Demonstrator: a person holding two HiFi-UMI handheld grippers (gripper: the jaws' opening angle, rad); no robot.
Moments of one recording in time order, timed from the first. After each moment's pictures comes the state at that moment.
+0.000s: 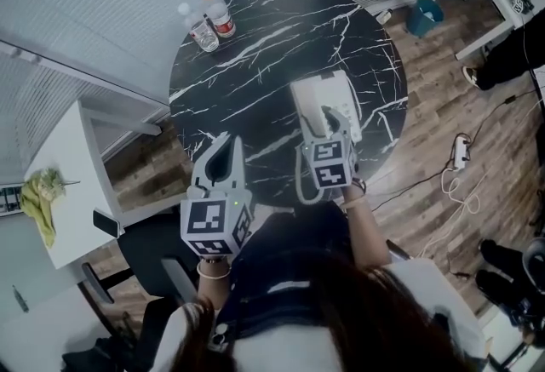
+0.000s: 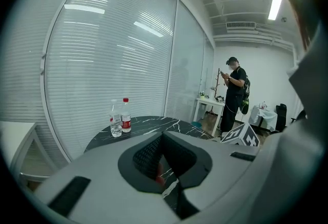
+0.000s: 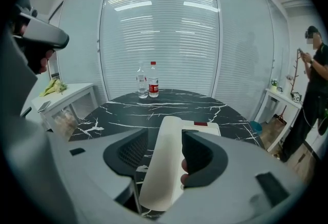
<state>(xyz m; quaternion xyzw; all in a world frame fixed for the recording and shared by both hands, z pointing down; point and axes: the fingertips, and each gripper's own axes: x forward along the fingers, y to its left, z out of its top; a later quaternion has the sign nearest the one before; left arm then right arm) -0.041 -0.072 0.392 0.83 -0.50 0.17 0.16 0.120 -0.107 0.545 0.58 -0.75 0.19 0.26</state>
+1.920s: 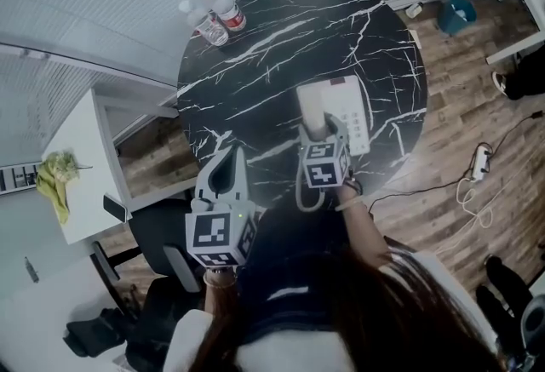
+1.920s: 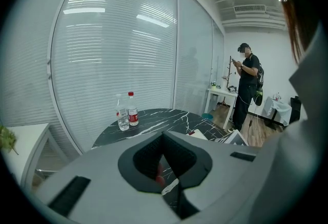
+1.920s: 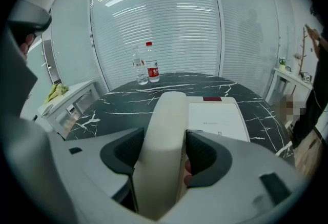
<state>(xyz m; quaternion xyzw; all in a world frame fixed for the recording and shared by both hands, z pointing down) -0.019 -0.080 0.405 0.79 -0.55 0.23 0.17 0.117 -0.122 0.614 0.54 -0.75 0.27 0.28</state>
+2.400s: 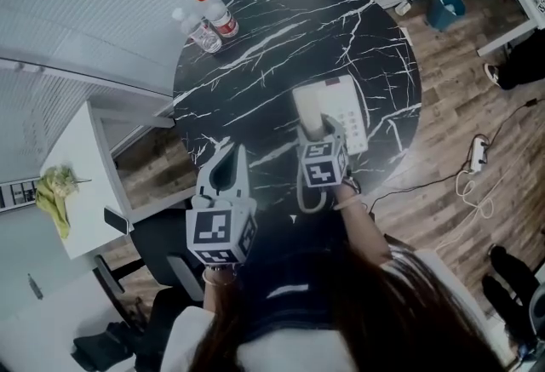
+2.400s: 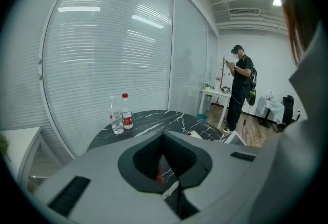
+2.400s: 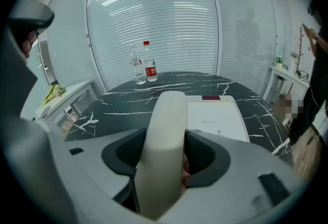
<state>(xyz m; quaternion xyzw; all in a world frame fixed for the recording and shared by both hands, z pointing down) -0.014 -0.090 0.405 0.81 -0.52 0.22 0.16 0.116 -0.122 0.616 0.55 -0.74 0.28 0.28</state>
